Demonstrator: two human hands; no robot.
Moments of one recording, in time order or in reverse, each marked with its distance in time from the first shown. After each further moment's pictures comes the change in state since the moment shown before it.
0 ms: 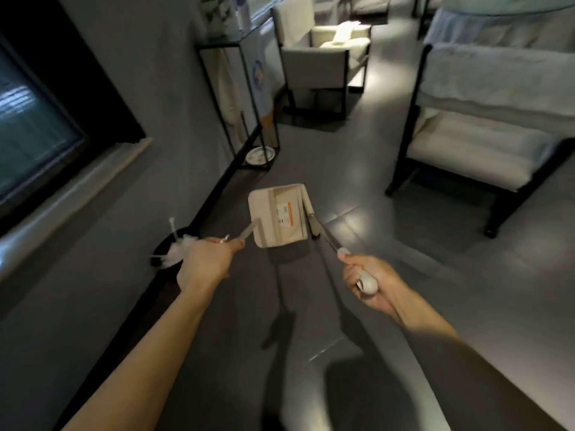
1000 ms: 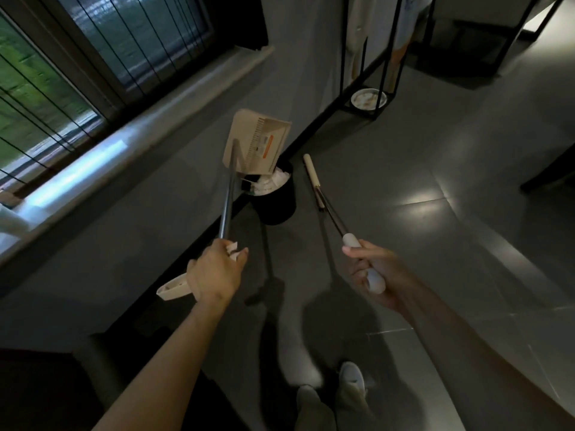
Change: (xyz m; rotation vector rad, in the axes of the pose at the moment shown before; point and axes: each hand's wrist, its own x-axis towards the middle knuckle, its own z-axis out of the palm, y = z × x) left_hand 0.071 -0.237 -0.096 0.427 0.386 -0.075; right_hand 0.111 0.169 0.144 -0.390 -0.199 0.227
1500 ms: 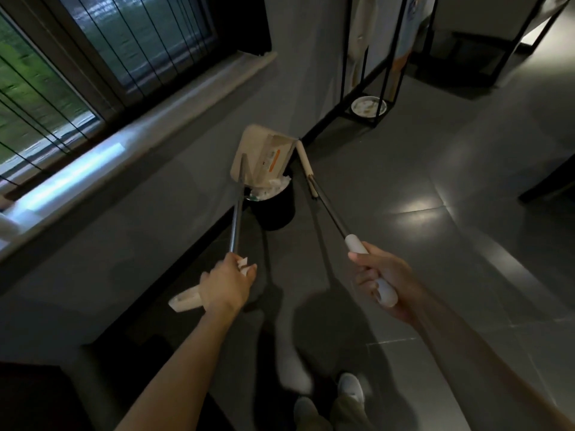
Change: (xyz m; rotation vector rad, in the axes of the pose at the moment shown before) left_hand 0.012 -0.006 0.026 0.012 -0.195 -0.033; right_hand 0.003 -0.006 0.005 -0.101 -0.062 -0.041
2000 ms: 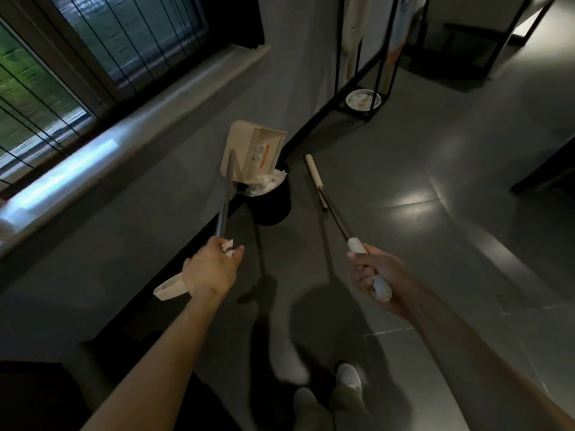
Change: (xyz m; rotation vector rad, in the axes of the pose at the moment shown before) left_hand 0.004 0.003 -0.029 -0.006 0.087 -0.009; right_hand 0.007 0.011 -0.011 0.075 0.105 0.053
